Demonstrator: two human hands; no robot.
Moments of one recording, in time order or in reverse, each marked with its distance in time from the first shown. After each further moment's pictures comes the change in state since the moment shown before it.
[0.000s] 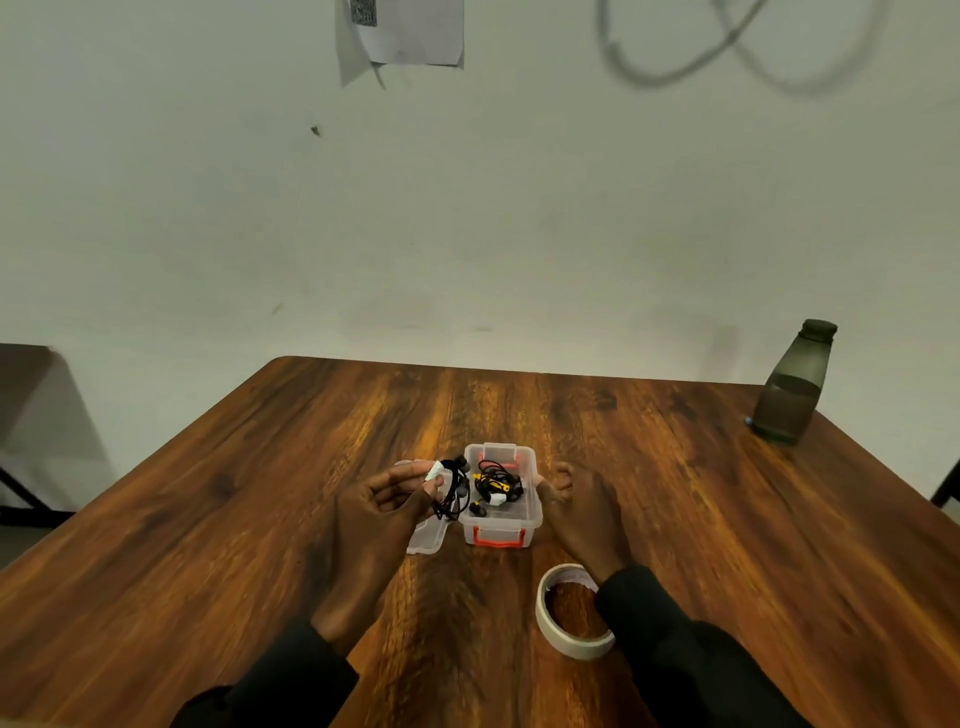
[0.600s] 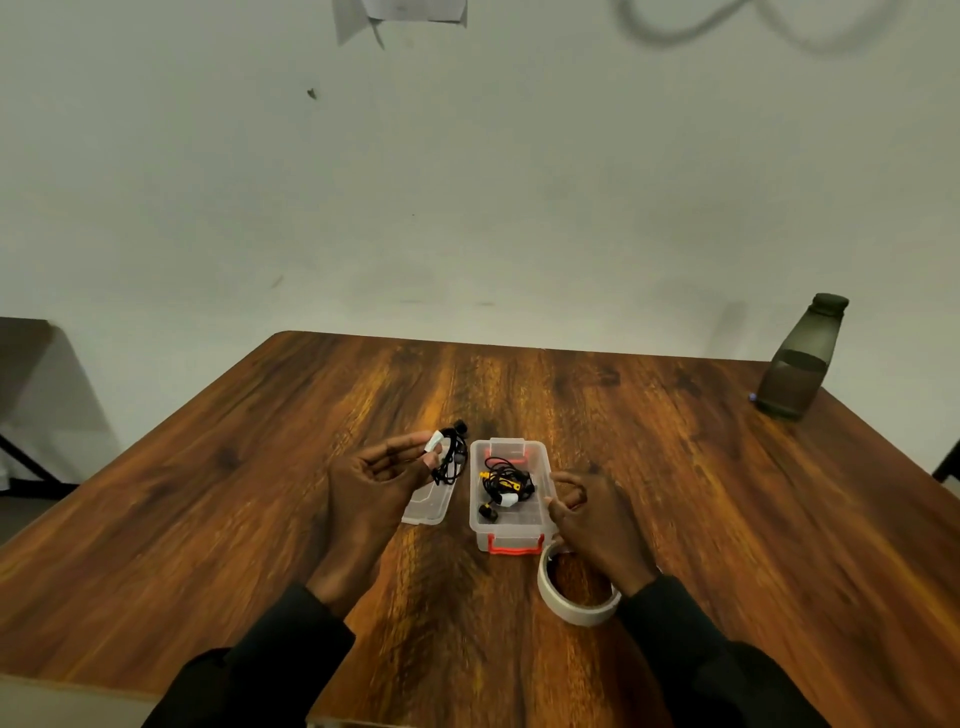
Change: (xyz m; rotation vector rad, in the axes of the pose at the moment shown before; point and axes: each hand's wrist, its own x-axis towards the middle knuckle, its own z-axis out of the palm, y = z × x) left_hand 0.003 -0.002 -0.008 -0.033 -0.022 0.063; right_hand -0.034 0.015 -0.012 -0.005 -0.162 0.019
